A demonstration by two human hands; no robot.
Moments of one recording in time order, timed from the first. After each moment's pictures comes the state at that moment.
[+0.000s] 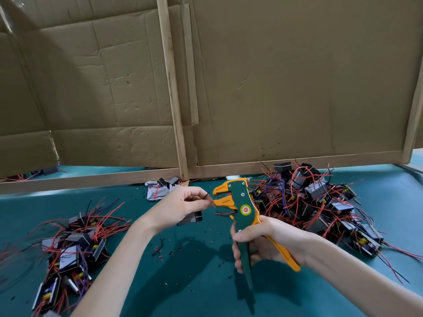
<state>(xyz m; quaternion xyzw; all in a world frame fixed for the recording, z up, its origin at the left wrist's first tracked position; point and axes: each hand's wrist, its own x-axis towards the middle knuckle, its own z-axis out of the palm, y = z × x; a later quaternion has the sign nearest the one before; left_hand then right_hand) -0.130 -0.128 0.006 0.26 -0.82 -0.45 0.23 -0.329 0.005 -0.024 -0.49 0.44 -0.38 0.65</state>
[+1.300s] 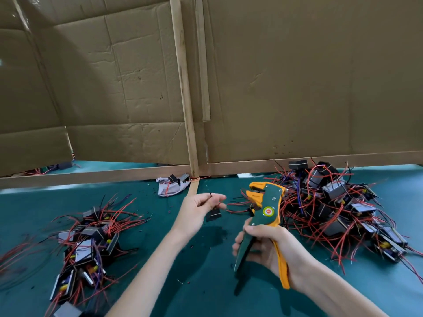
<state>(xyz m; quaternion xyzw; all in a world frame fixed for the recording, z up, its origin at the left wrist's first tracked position) -0.150 -0.126 -0.039 0.32 -0.70 -0.51 0.39 -0.293 0.004 -0.050 -0.30 0.42 -0.60 0.61</state>
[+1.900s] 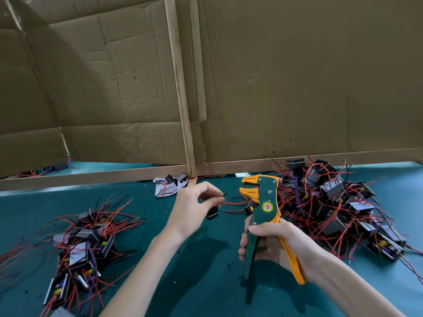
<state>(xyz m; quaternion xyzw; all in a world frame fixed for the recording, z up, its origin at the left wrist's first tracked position) -0.148 -0.115 -0.016 0.29 -0.78 -0.35 0.42 -0.319 0.002 -0.046 -0.39 0.40 -0.54 0.63</state>
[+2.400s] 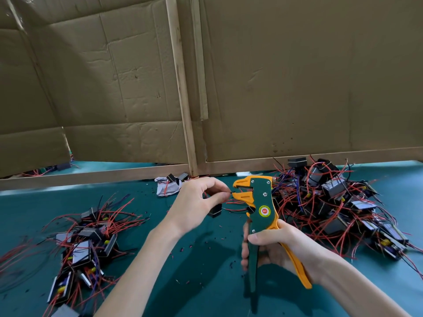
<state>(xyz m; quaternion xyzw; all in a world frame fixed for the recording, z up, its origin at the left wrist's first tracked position) -0.143 -0.105 0.007 0.28 -0.83 -0.33 0.36 -0.321 0.005 -0.047 -0.48 0.39 -0.48 0.63</state>
